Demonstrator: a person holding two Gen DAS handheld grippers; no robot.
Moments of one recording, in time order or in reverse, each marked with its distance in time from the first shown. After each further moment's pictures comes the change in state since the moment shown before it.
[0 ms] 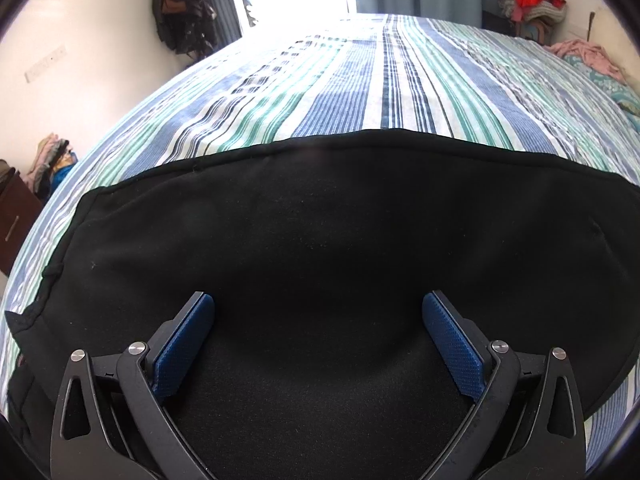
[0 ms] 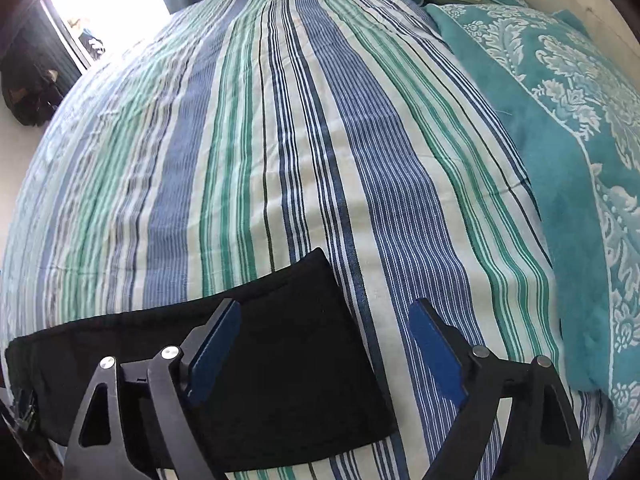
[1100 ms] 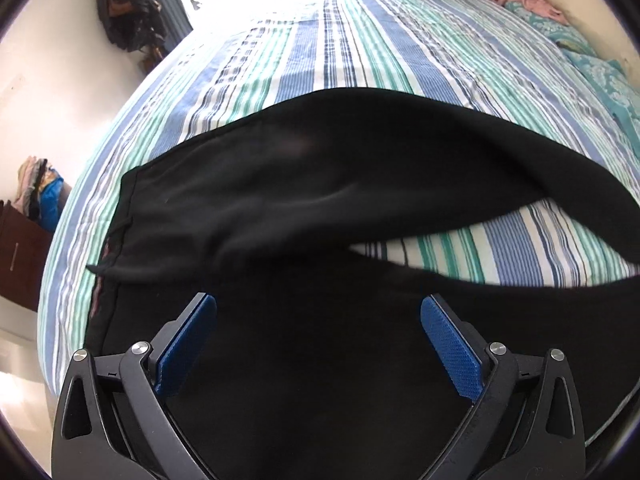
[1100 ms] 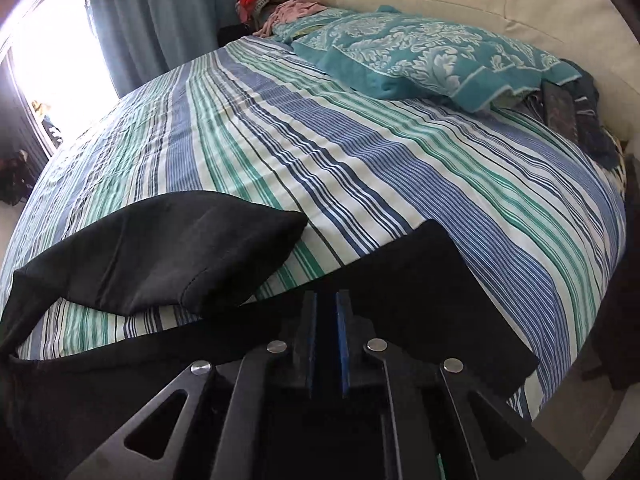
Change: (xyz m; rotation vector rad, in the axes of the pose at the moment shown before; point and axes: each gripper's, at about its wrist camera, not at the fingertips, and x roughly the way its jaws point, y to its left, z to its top) left arm -0.140 0.022 -0.054 0.180 0.148 -0.091; right arm -0.169 0.004 -0.392 0.347 -0.300 -0.138
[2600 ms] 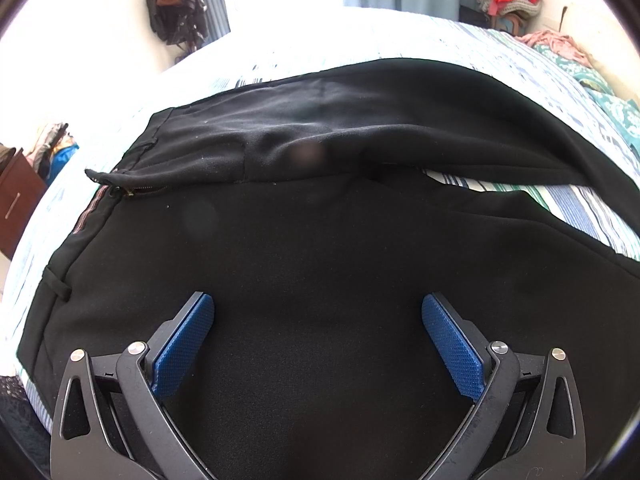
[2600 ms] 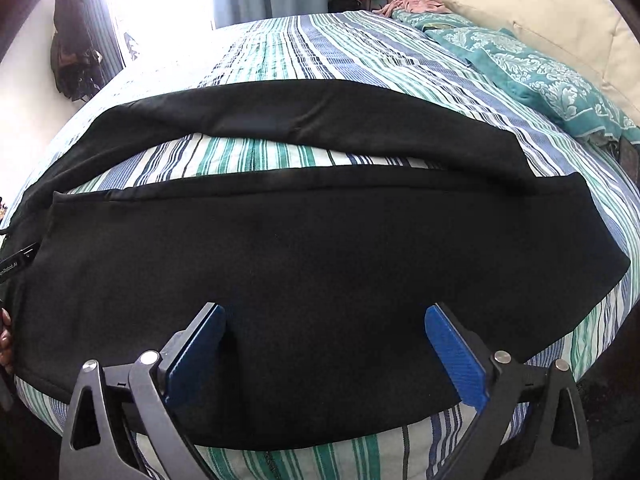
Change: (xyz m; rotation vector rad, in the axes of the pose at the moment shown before) left arm 0.043 0.034 -0.065 -0.146 -0.118 0.007; right arm -0.035 0.150 -0.135 -0.331 0.072 0.141
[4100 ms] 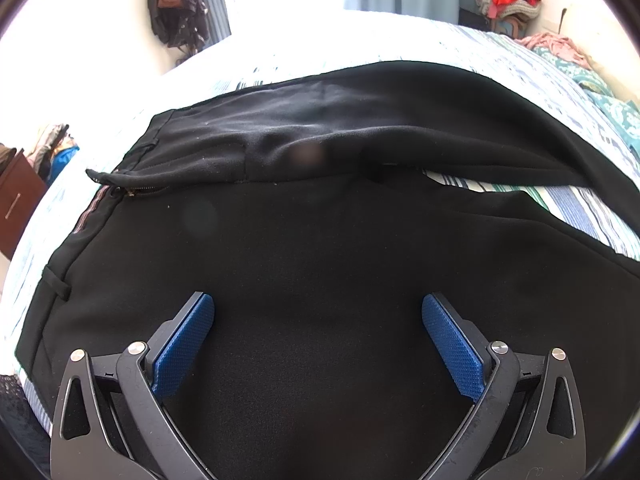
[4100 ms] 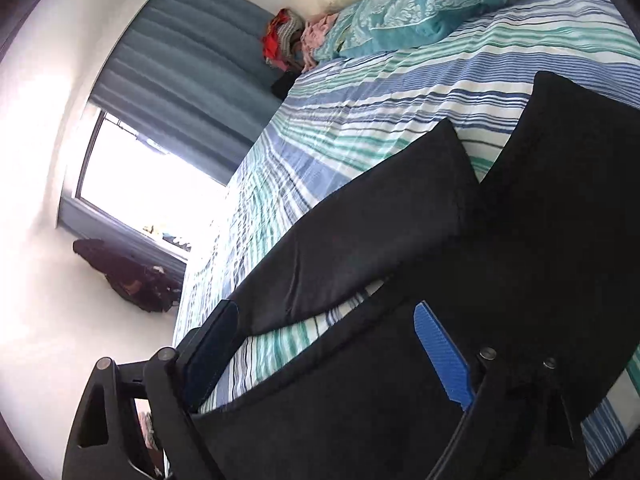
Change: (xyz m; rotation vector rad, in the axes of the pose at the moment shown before) left arm -0.005 0.001 -0.003 -0.001 -0.015 -0.005; right arm 0.012 -0.151 0.040 0.743 -0.269 0.481
